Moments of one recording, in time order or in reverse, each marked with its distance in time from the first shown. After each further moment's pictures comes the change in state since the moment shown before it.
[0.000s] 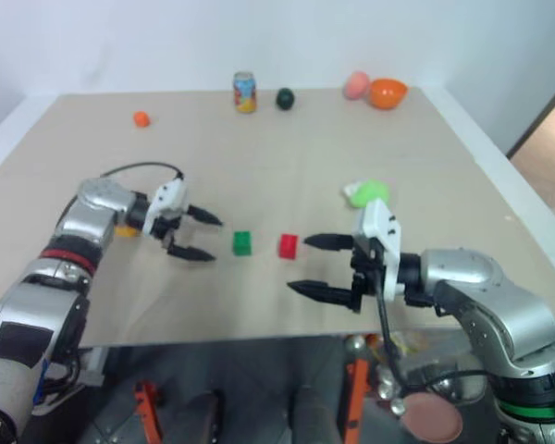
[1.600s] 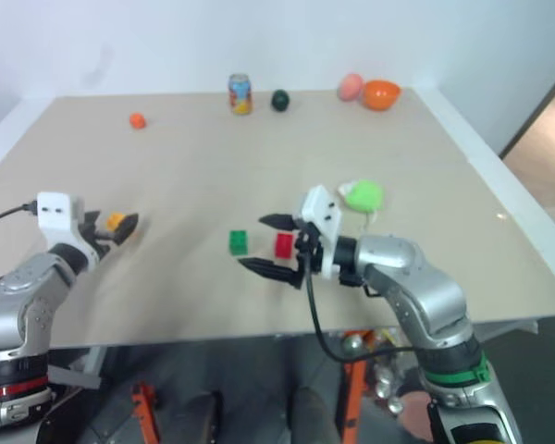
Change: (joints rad) left arm 0.732 -0.065 0.464 -1.051 -0.224 0.768 1.271; right arm -0.132 0.249 0.209 0.079 -0.183 -0.063 -0.117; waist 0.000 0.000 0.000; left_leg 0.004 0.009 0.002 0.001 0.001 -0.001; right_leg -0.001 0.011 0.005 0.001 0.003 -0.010
